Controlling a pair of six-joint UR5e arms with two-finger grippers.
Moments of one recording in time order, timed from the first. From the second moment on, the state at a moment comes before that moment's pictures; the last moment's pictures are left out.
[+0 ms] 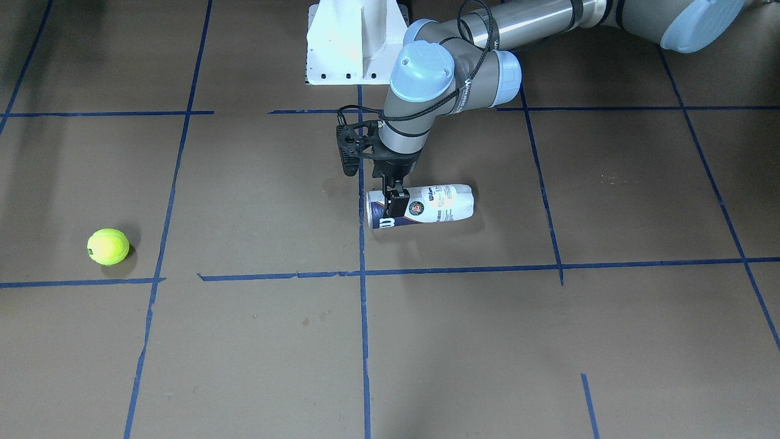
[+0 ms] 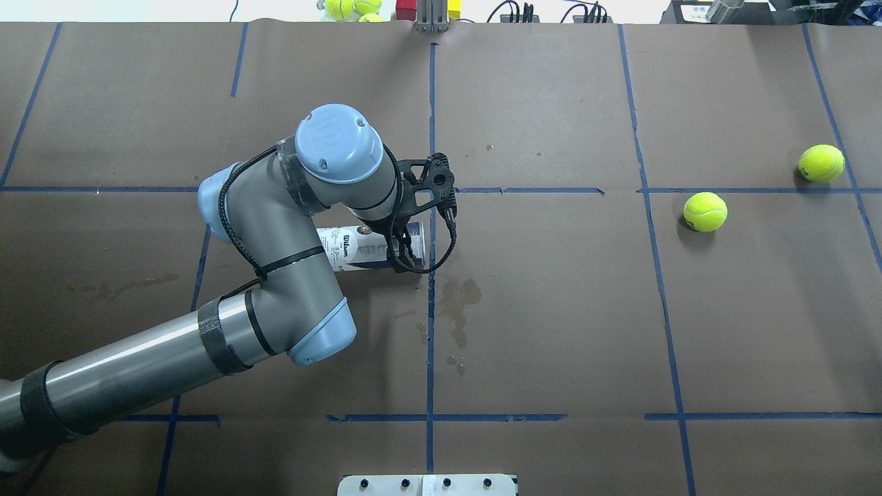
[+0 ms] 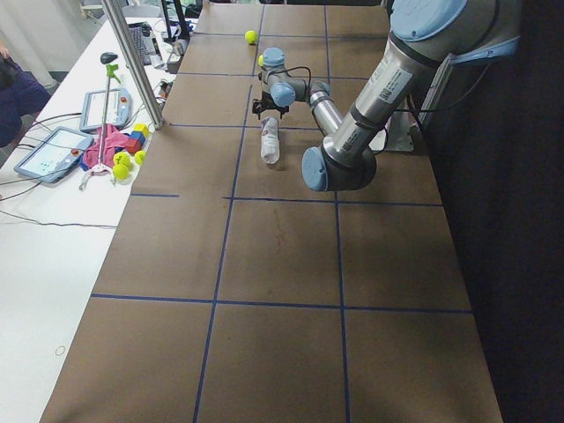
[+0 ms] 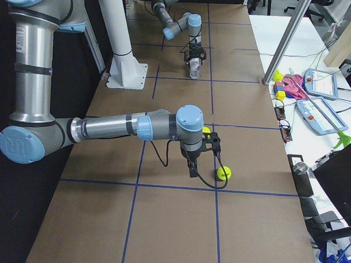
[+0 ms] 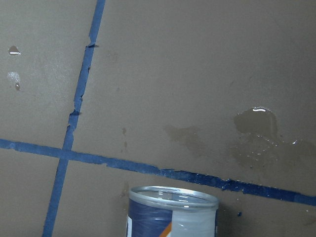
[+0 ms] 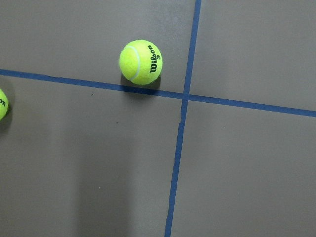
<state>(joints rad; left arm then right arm) -0.57 -2.37 -1.49 -1.77 -1.92 0.17 1.58 -1.69 1.85 -1.62 2.33 -0.05</state>
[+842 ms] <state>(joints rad) -0.54 -2.39 -1.45 -1.78 -1.88 0.18 1.58 -1.69 1.85 -1.62 2.33 -0.05</state>
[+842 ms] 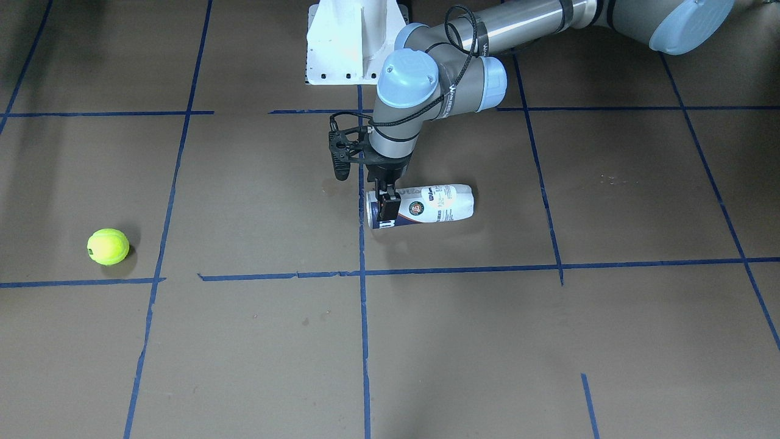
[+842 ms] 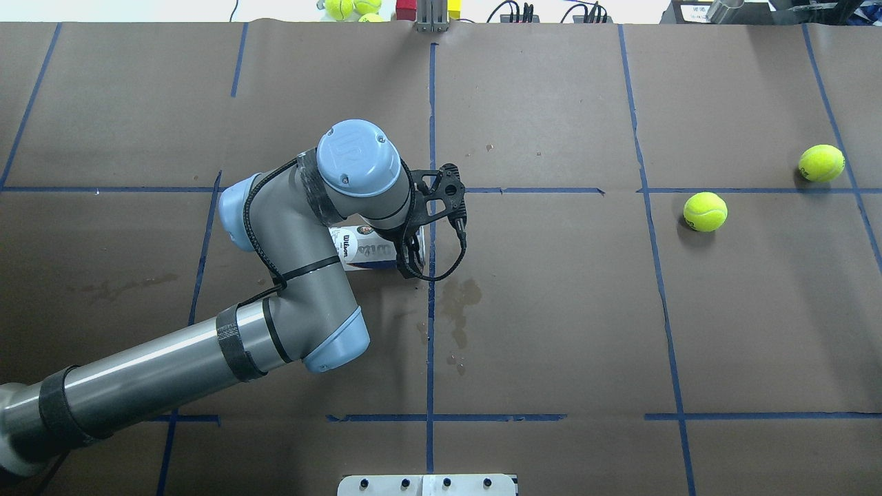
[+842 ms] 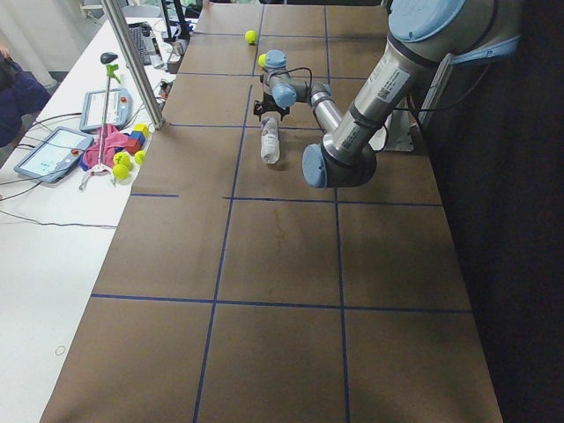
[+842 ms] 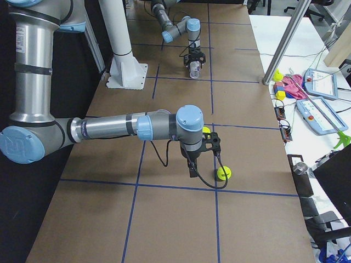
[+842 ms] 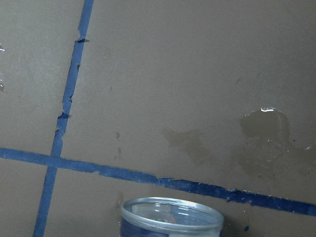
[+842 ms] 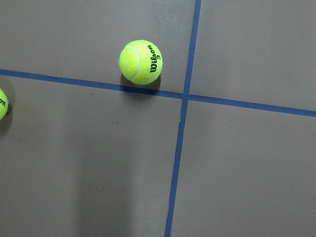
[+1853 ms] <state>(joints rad) -0.51 -2.40 -1.41 -1.80 -1.81 0.17 1.58 -1.69 1.85 -1.62 2.33 -0.05</state>
